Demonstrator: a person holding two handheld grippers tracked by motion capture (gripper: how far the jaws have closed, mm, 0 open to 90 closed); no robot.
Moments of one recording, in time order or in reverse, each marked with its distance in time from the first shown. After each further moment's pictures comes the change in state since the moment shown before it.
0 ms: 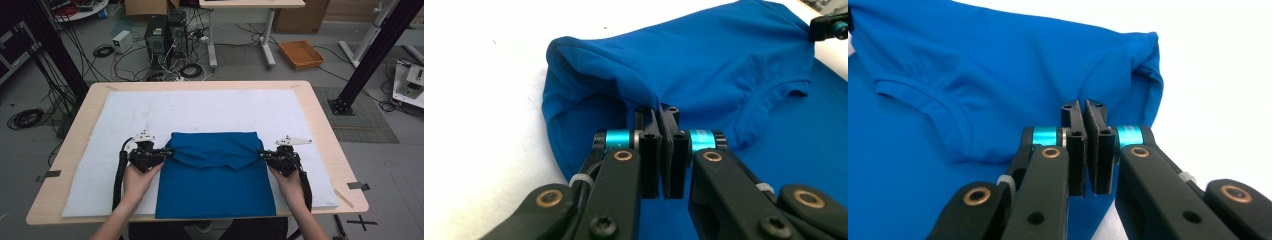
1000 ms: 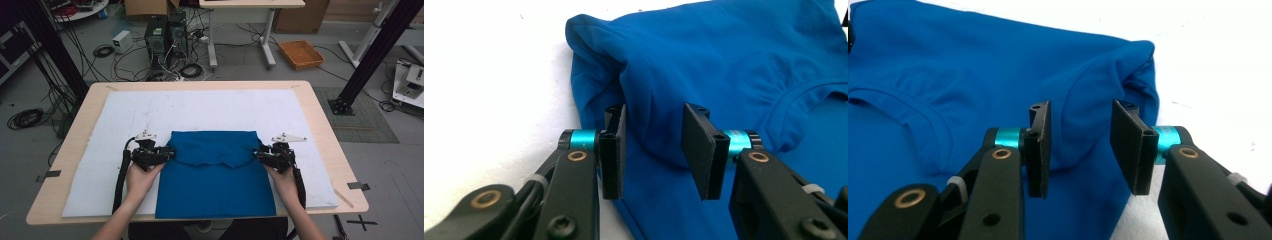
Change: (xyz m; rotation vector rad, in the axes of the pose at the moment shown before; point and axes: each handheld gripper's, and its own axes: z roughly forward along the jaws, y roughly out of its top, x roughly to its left) left arm 0.014 -0.005 0.022 0.025 0.076 -0.054; right arm 0.000 0.004 0.019 -0.017 -0.044 0.015
